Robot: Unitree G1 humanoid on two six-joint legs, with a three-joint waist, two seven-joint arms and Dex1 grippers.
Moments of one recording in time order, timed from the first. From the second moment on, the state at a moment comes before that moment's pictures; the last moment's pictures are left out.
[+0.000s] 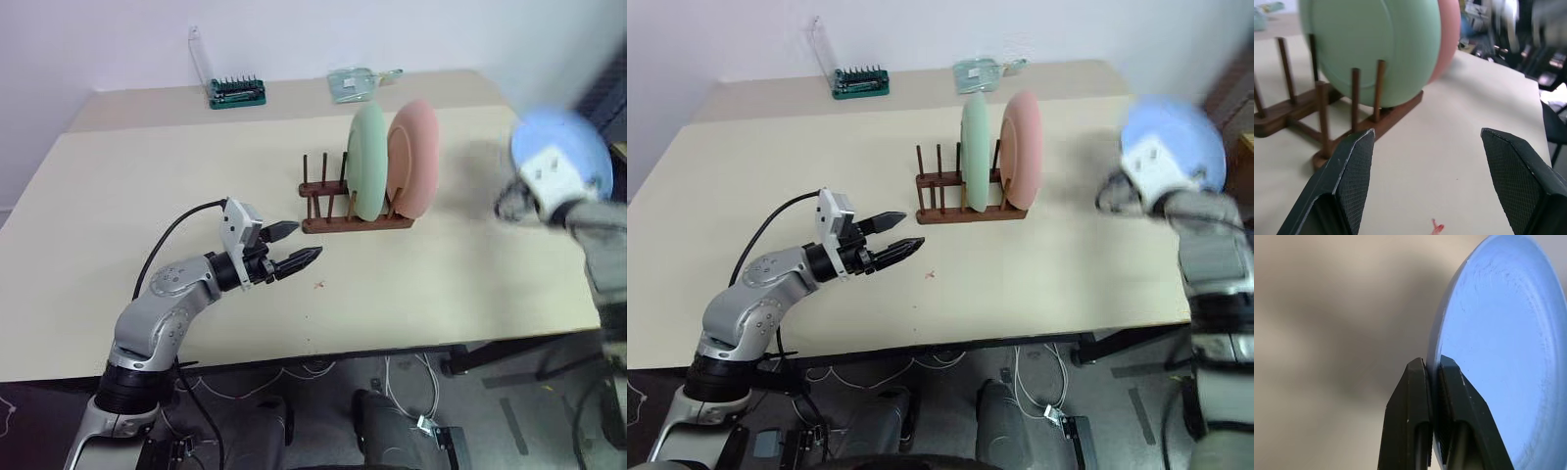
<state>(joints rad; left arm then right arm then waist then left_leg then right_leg) -0.33 0.43 -0.05 -0.29 -0.56 0.54 -0.72 -0.76 -0.83 -0.09 0.17 0.01 0.34 0.45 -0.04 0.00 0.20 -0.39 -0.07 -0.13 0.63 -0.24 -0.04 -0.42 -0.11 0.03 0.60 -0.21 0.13</state>
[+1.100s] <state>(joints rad) -0.25 0.52 0.07 -0.24 -0.51 0.49 -0.71 -1.00 -0.09 -0.28 -0.03 1.02 1.06 -0.12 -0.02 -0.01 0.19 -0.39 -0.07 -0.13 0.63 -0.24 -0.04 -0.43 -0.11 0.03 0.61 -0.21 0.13</state>
